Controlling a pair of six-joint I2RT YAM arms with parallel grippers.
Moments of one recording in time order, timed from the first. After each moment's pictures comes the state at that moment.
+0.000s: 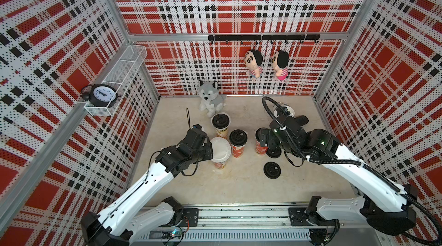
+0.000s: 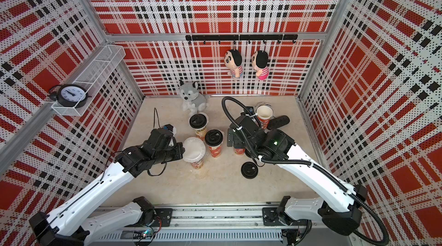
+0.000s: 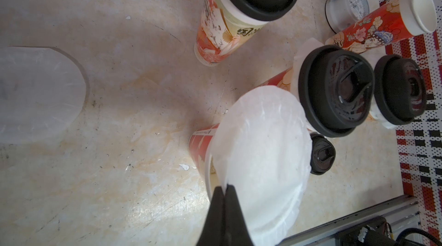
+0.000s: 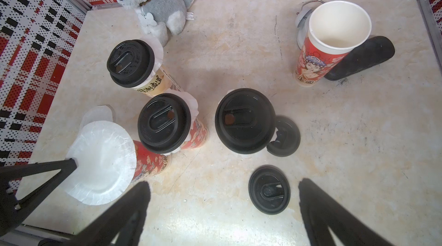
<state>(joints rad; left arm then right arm) -0.62 1.00 0.96 -0.83 -0.06 -0.71 0.91 1.23 1.47 -1.09 0.45 0.73</state>
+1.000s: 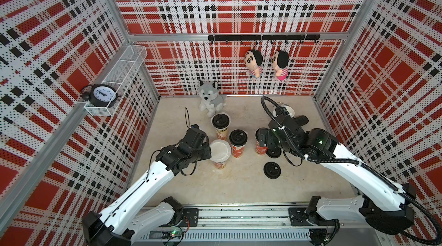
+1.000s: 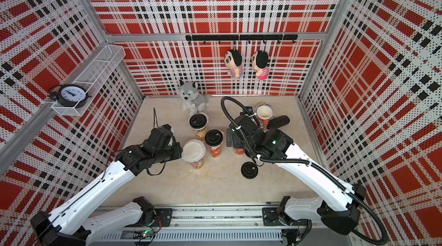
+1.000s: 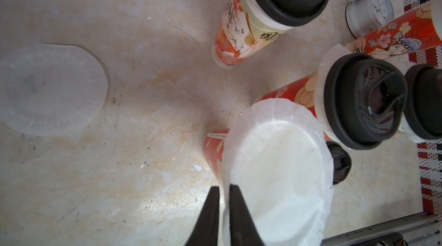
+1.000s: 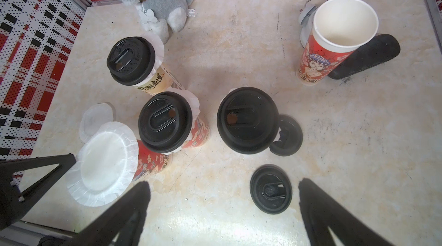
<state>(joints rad) -0.58 1.01 0.96 -0.86 -0.09 -0.69 0.90 1.24 1.47 -1.08 0.43 0.73</state>
